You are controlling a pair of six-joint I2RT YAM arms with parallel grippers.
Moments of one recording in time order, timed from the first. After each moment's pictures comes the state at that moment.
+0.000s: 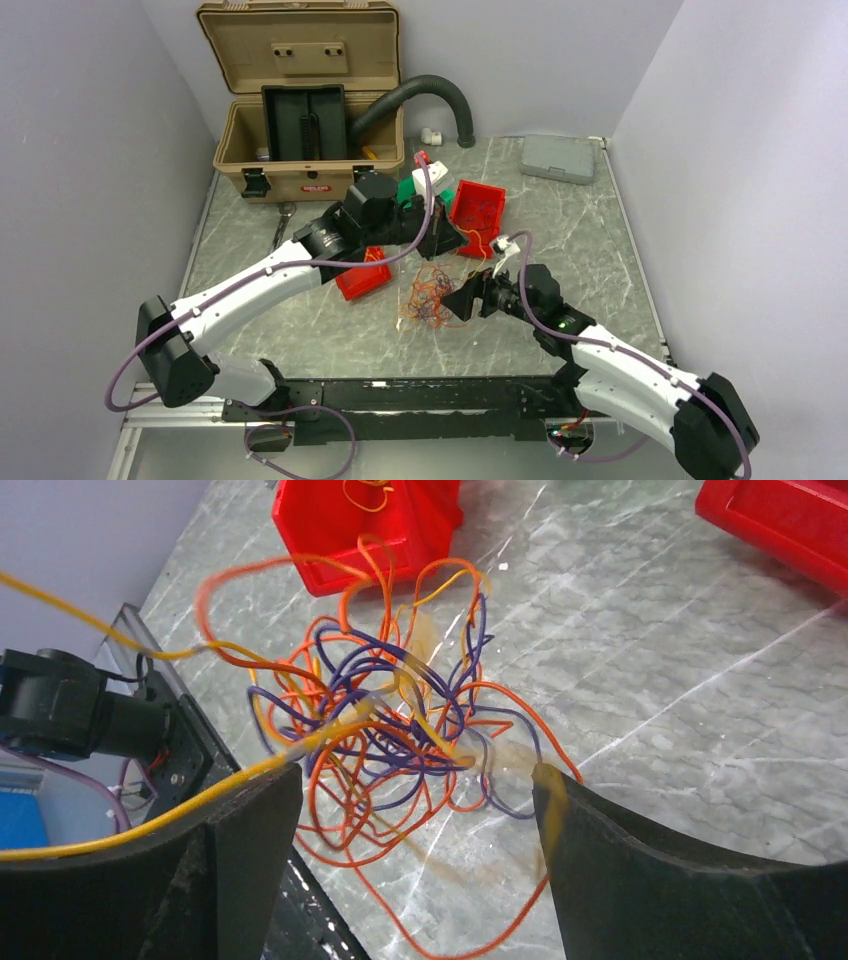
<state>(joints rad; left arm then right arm) -0.87 1.36 1.26 -0.16 0.40 -0.30 0.65 0.81 0.30 0.19 -0.27 0.51</state>
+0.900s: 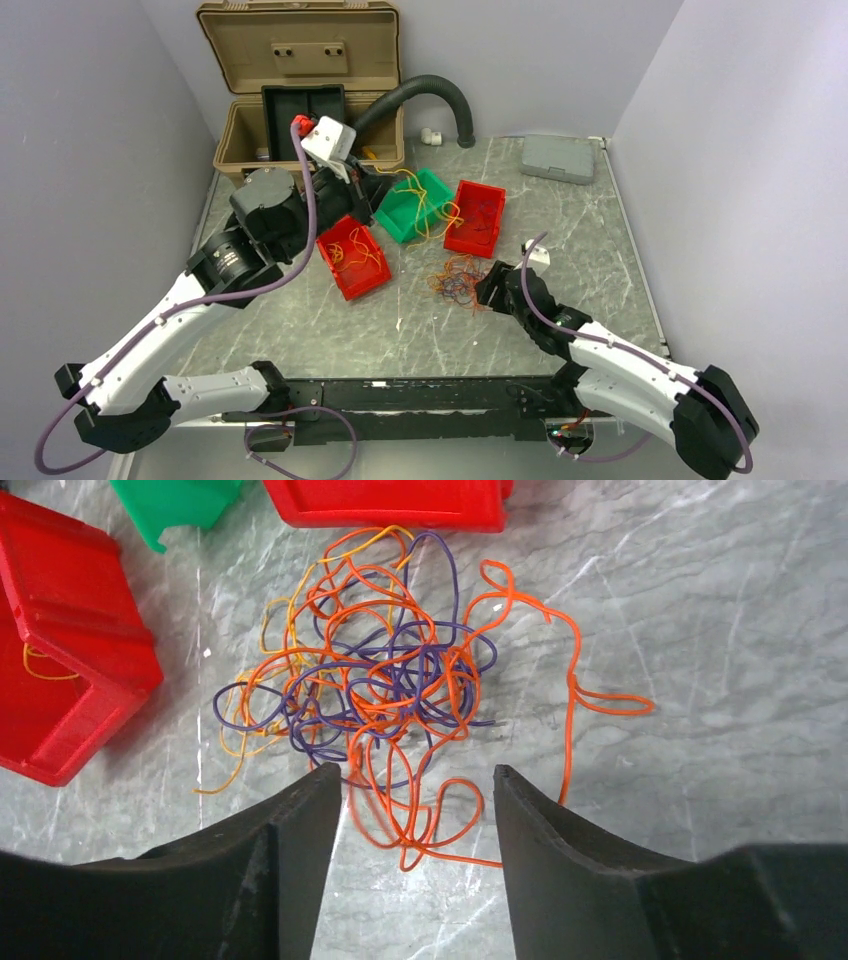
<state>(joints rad) -0.86 1.08 1.45 -0.32 -0.09 -0.22 0.70 0.91 0.32 -0.02 0.33 0.80</state>
